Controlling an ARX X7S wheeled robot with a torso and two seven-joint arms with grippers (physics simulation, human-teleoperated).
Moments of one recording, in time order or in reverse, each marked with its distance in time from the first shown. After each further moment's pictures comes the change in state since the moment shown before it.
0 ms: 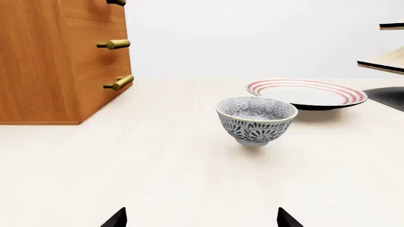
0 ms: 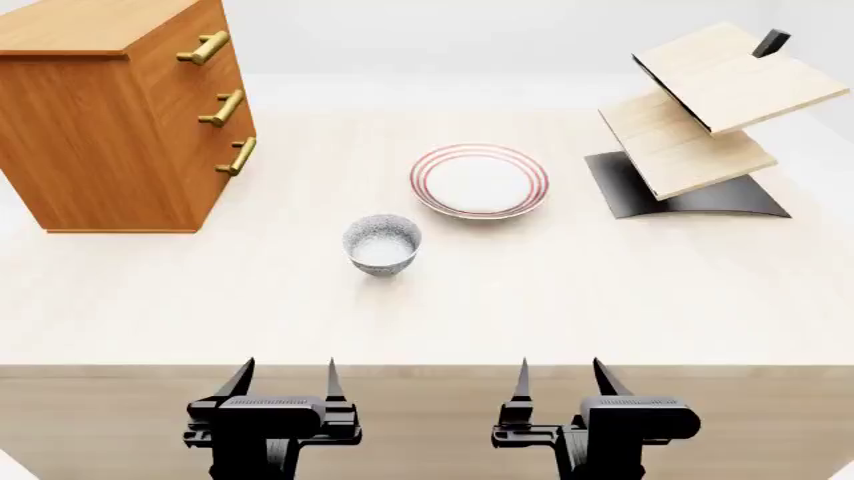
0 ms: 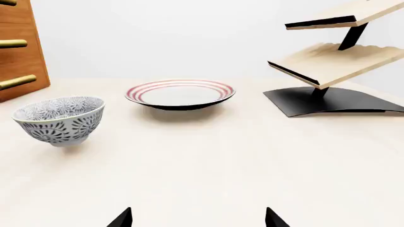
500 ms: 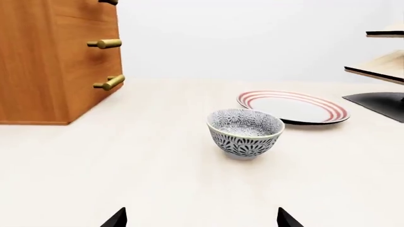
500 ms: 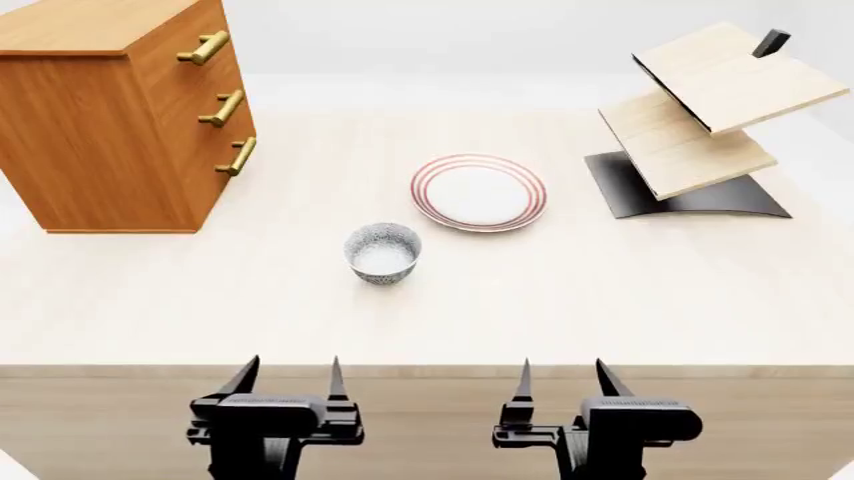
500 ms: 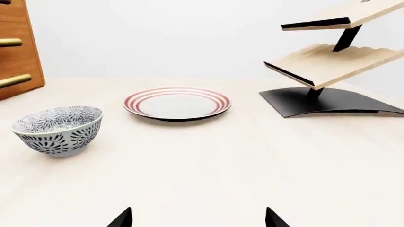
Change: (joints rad) left arm 0.003 -0.046 0.051 0.033 -0.075 -0.025 -0.021; right arm -0.008 0.041 -0.051 -0.023 0.034 0.015 0.067
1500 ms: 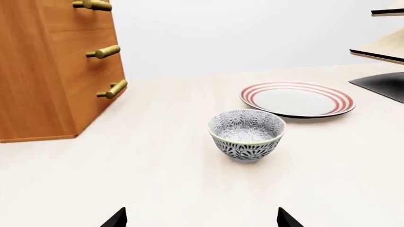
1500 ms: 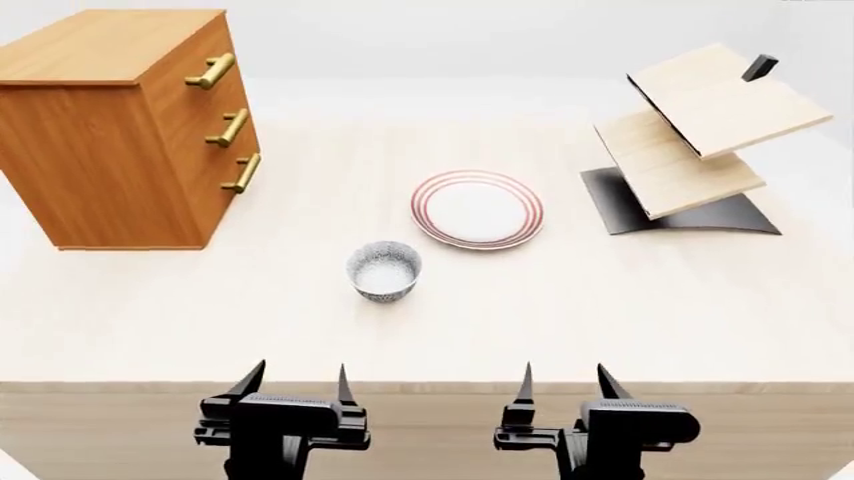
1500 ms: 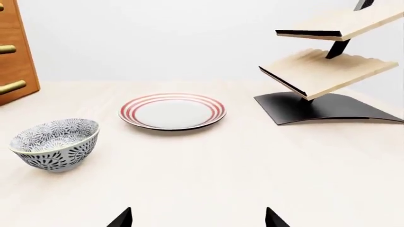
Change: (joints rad) left arm -0.028 -0.069 0.110 -0.034 0.012 -0.039 -0.112; right arm 0.014 0.066 -0.078 0.042 0.071 -0.018 0.092
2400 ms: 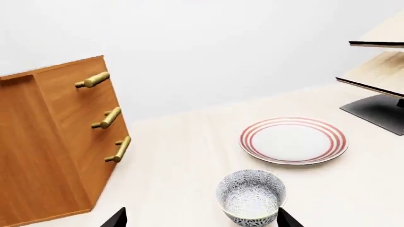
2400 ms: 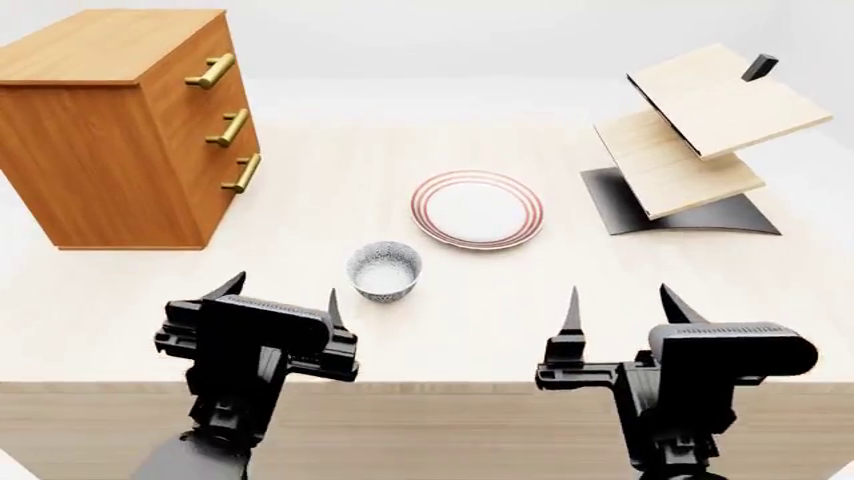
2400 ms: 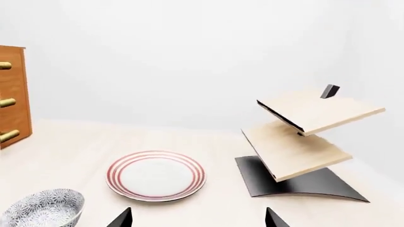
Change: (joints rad) left arm -0.198 -0.123 0.023 0.540 -0.053 -0.665 0.004; right arm 0.073 0.168 0.052 -0.637 0.108 0.575 0.083
